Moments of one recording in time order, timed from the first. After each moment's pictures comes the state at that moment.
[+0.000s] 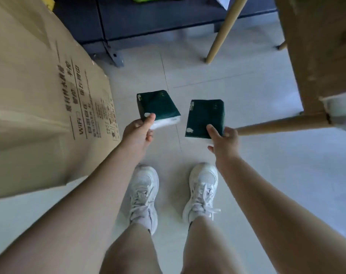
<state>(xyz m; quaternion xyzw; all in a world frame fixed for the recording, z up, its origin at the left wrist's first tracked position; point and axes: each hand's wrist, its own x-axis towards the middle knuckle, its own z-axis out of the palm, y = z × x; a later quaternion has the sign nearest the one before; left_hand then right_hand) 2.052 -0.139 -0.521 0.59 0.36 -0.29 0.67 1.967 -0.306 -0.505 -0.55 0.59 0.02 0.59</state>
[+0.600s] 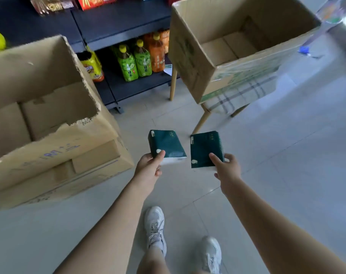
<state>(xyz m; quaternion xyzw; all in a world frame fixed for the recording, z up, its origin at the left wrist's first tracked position) 1.868 -0.076 -0.202 0.61 0.18 -0.41 0.66 1.762 -0.238 -0.184 -0.51 0.63 -0.05 0.58</state>
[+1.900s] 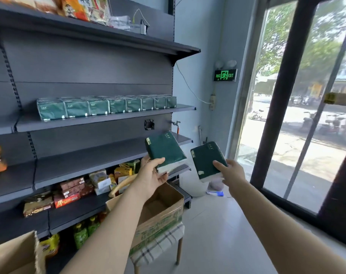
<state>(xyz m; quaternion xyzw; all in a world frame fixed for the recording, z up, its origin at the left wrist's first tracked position) 1.726 -0.335 0.332 0.44 -0.15 -0.37 0.80 1.571 -0.505 0.332 -0.63 0.44 -0.37 0.53</state>
